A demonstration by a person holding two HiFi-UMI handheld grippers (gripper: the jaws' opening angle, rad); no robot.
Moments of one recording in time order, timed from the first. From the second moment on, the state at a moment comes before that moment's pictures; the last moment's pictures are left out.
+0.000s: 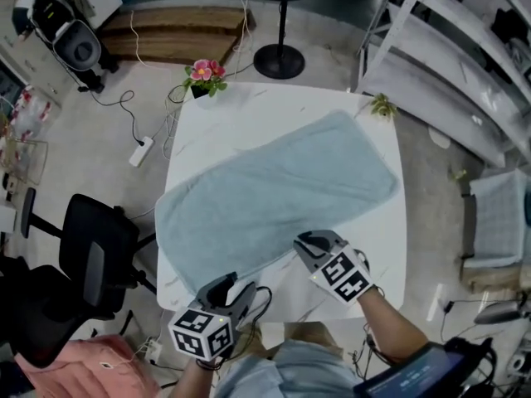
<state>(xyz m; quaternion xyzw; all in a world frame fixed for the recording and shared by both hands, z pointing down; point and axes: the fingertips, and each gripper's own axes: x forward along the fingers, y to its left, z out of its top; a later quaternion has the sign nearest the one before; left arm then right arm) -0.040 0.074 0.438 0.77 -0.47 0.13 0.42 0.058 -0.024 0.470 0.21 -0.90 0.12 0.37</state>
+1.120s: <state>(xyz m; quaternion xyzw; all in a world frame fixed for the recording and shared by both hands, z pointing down) 0.049 -0.019 0.441 0.79 -0.44 0.11 0.41 0.114 -0.081 0.459 0.25 -0.90 0.13 0.34</state>
